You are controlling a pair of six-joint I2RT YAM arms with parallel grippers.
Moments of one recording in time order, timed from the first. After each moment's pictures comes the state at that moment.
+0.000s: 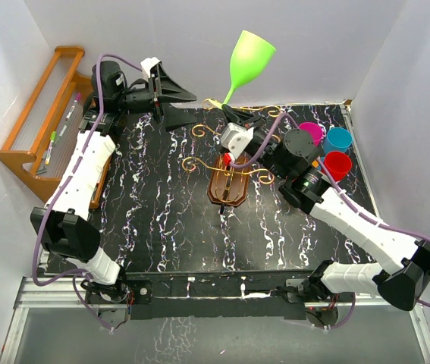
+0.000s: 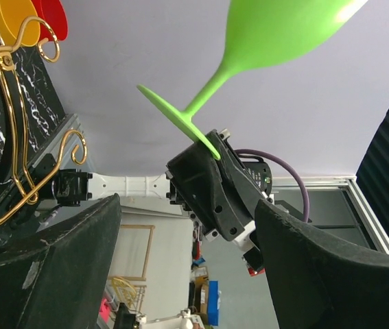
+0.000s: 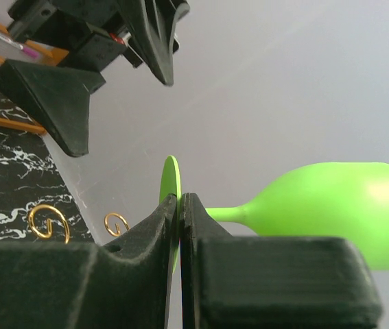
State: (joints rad) left arm -0.21 1.60 1.71 -0.19 1.19 -1.39; right arm 0.77 1.20 1.19 0.29 -0.10 -0.95
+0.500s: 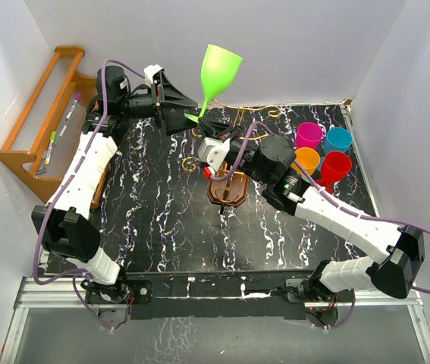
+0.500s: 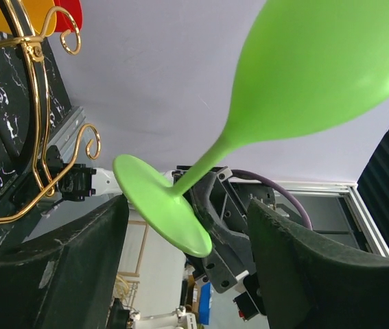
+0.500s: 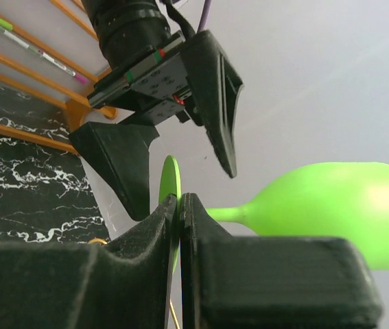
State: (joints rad) left arm -0.22 1.60 1.67 -0.24 1.19 -1.35; right arm 0.87 1.29 1.19 0.34 -0.13 -0.97
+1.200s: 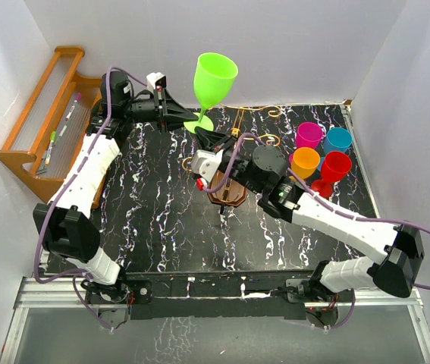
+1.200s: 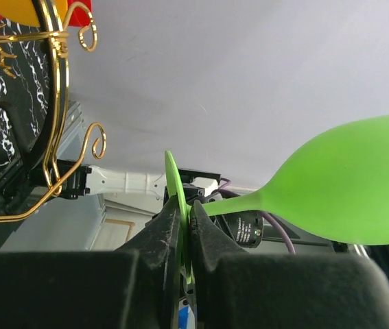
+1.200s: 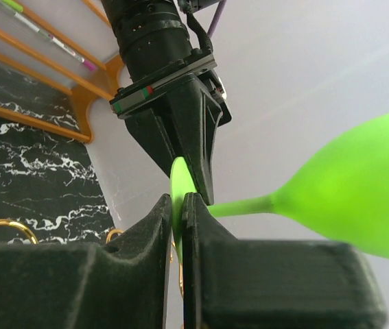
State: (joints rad) left arm -0.23 1.60 1.61 -0.23 1.17 -1.38; right arm 0.94 1.29 1.14 0.38 -0.05 -1.02
